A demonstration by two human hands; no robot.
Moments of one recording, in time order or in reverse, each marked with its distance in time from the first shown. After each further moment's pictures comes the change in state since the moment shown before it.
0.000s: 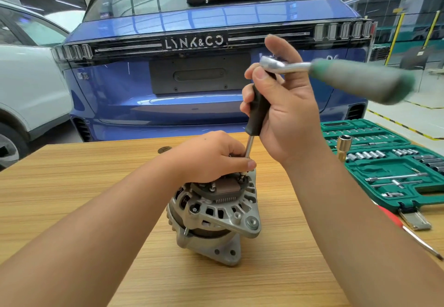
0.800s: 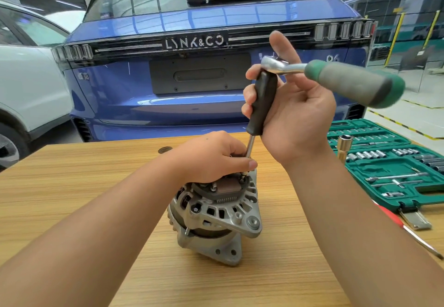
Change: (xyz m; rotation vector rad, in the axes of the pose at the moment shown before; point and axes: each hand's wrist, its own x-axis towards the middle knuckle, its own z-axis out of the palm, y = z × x) left_hand -0.001 0.001 0.000 0.007 0.002 -0.022; right_hand -0.002 -0.002 -0.006 0.255 -0.069 0.094
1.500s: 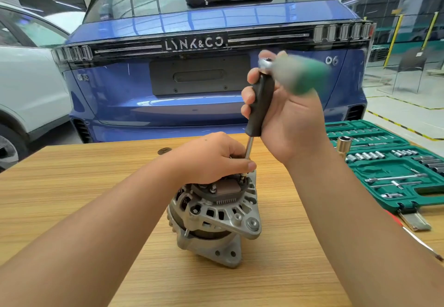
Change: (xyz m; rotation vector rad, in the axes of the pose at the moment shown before) left_hand 0.000 0.000 -0.001 -0.008 -0.009 -0.013; right_hand 0.006 -0.003 0.006 -0.076 0.153 0.079
